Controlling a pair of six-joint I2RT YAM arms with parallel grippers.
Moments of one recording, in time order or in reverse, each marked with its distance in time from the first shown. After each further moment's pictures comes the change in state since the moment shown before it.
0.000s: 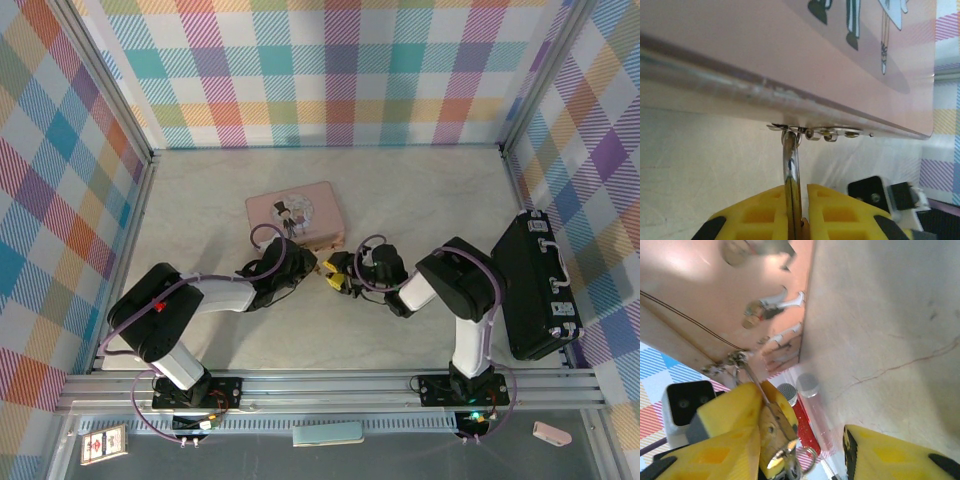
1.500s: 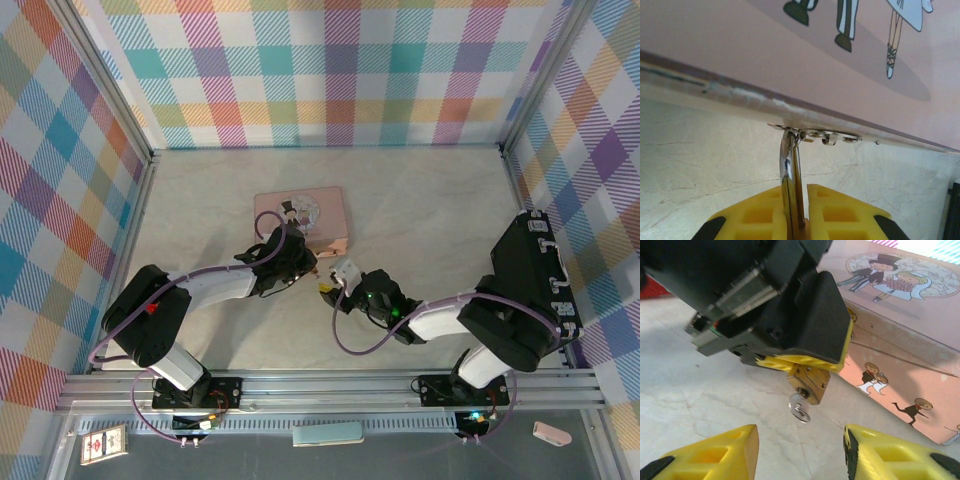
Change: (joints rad) left arm 0.014 -0.033 0.166 -0.381 0.053 0.101; right arm 0.311 -0.336 -0.129 -0.192 0.522 -1.725
